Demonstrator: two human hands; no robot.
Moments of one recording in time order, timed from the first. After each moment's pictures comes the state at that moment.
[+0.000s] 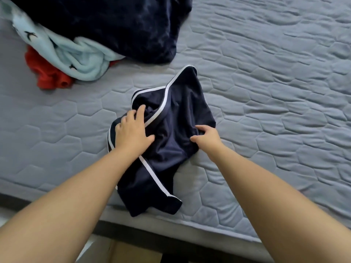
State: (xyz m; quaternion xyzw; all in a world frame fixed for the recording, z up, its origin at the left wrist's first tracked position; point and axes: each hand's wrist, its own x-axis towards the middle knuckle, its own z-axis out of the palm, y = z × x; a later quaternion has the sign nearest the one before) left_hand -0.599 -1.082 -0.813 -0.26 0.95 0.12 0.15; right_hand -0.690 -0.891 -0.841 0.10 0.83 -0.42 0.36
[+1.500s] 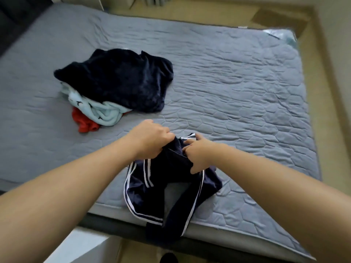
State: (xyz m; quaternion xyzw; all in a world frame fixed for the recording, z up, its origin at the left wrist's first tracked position) left_hand -0.618 -1.005 -0.523 0.23 0.96 -0.15 0.12; right_hand -0.687 -0.835 -0.562 -0.55 0.75 0.19 0.30
